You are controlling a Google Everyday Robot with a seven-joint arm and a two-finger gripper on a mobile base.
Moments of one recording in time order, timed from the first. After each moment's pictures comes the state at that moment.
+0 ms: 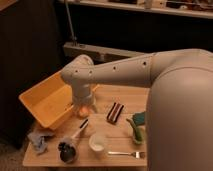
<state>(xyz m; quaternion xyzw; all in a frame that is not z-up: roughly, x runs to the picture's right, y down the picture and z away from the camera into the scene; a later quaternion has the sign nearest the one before) -0.102 0.101 0.704 -0.26 0.23 0.64 0.68</state>
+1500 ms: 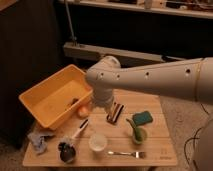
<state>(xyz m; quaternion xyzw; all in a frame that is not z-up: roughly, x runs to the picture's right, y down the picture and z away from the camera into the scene) -0.017 0.101 0.675 -0.21 0.24 0.78 0.54</state>
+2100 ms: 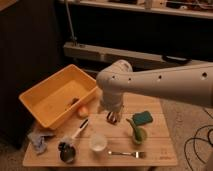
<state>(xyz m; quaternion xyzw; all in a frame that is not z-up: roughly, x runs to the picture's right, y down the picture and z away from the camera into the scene) 0.014 0.116 0.671 -0.20 0.26 0.80 0.51</state>
